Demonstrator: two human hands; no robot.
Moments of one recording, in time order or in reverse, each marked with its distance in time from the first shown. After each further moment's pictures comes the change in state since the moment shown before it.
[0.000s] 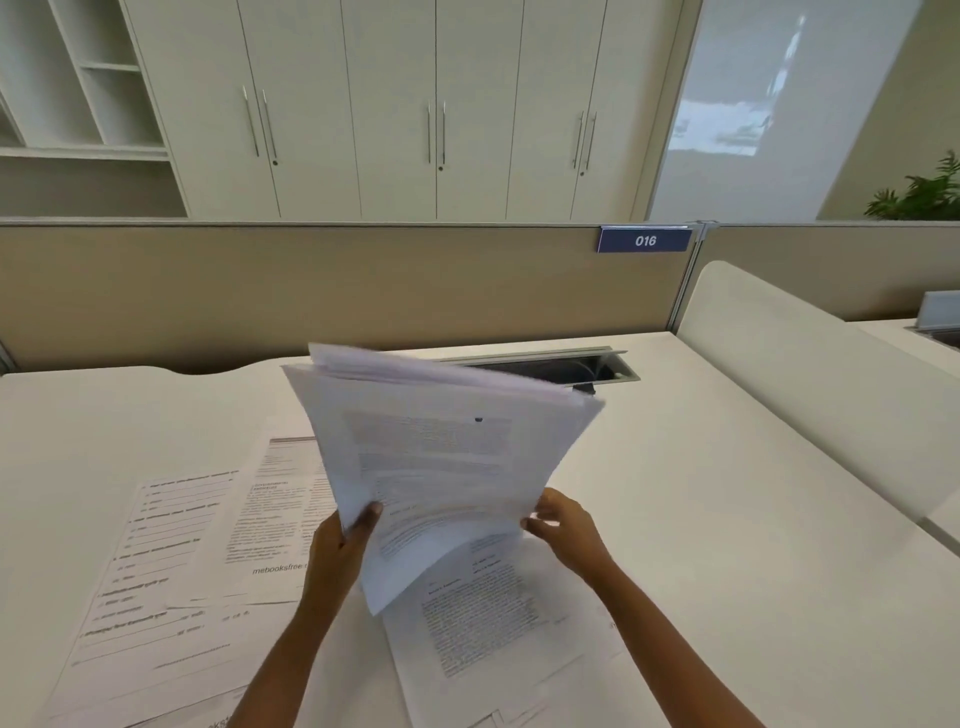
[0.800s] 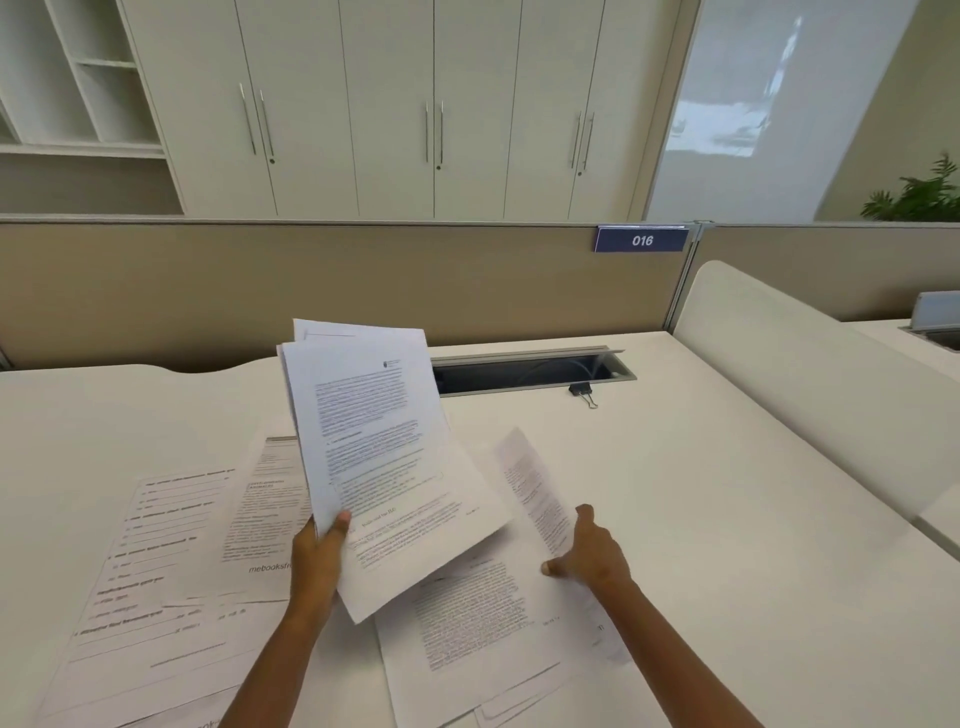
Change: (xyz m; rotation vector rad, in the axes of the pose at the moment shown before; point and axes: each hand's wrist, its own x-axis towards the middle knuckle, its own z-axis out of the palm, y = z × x) left_hand 0.011 -0.038 -0.003 -0.275 0.139 -0.359; right_hand -0.009 0.019 -0.010 -0.439 -0.027 0.360
